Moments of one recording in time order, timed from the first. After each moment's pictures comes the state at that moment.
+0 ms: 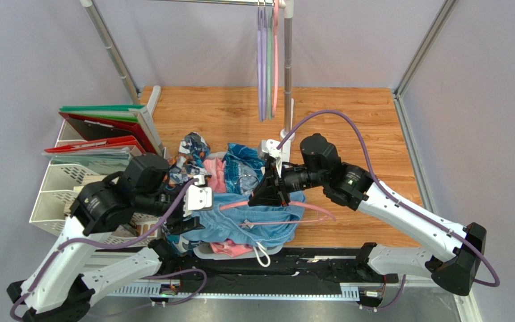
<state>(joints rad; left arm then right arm) -0.74 0.82 1.33 -1.34 0.49 0.60 0.92 1.15 1.10 -0.29 -0.74 0.09</state>
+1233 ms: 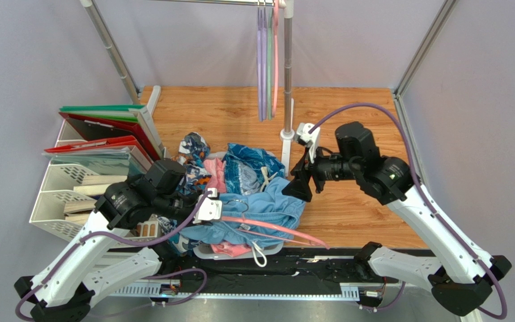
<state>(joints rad) -0.74 0.80 1.11 -1.24 0.57 0.78 0.69 1.05 1.21 -0.84 -0.53 -0.11</state>
